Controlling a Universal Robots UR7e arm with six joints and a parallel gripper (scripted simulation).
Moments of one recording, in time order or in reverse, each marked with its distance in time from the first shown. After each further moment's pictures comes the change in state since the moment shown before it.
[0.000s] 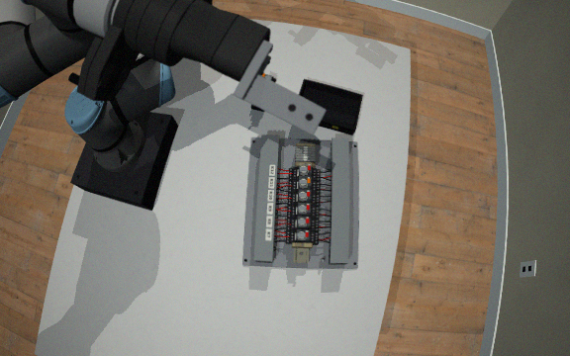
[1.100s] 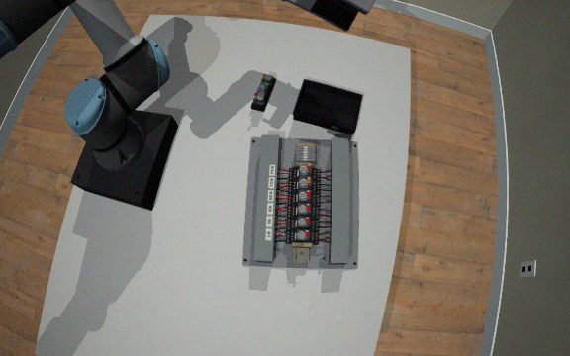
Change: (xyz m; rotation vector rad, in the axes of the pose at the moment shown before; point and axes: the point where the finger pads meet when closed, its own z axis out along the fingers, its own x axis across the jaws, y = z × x) arm -0.042 0.092 -0.013 0.000 0.000 0.000
